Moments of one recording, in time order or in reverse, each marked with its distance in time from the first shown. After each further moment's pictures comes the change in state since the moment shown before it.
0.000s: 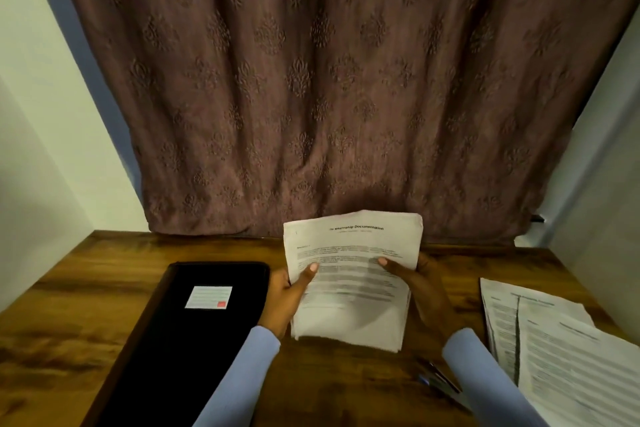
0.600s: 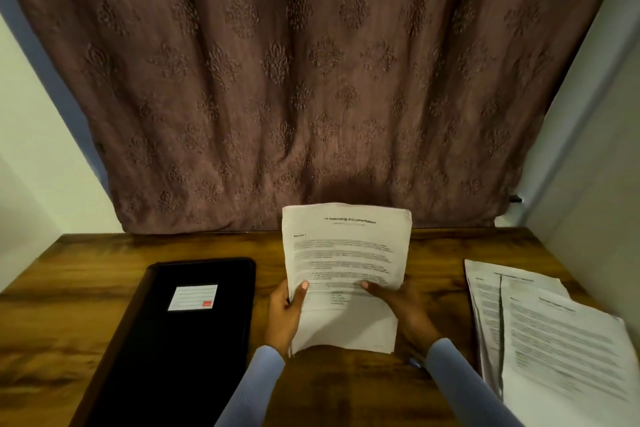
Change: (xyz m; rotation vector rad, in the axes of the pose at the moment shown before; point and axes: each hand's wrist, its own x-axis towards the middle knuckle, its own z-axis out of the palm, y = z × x) left_hand -0.005 -0.054 0.002 0.182 0.073 -0.012; right_hand -0.019 0.049 -0.002 -0.093 0.147 0.194
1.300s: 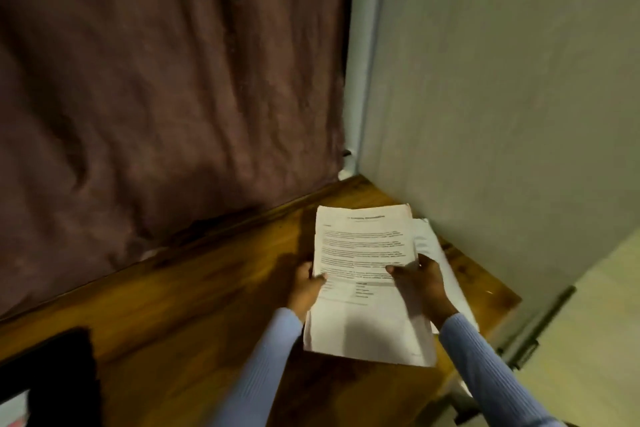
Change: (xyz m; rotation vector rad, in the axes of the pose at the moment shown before) left_hand -0.021 -0.025 0.221 0.219 -0.691 -0.265; right_hand -0.088 0.003 -0.206 -0.033 0.750 0.033
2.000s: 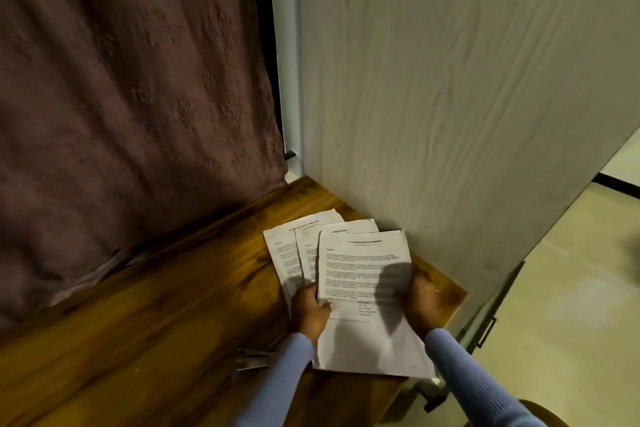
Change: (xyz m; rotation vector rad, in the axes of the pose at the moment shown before) left_hand 0.051 -0.016 0.125 0.396 -0.043 0.121; right_hand 0.064 0.048 -0.091 -0.524 0.374 -0.112
